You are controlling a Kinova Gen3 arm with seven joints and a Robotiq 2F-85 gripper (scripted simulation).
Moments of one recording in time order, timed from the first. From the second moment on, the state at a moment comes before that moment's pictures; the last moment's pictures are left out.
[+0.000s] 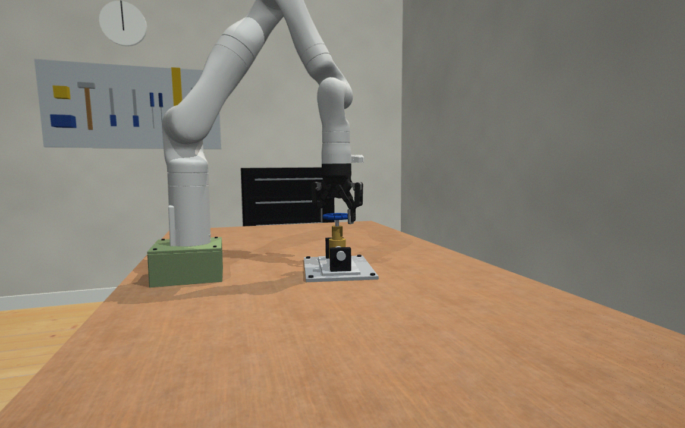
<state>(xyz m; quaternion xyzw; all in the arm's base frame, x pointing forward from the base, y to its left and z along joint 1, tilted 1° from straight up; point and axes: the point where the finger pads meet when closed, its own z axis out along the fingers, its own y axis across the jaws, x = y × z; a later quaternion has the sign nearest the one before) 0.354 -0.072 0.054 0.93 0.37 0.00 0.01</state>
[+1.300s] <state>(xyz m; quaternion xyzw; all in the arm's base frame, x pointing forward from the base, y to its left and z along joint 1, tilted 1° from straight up) 0.354 -0.072 0.054 0.98 0.18 0.01 0.00</state>
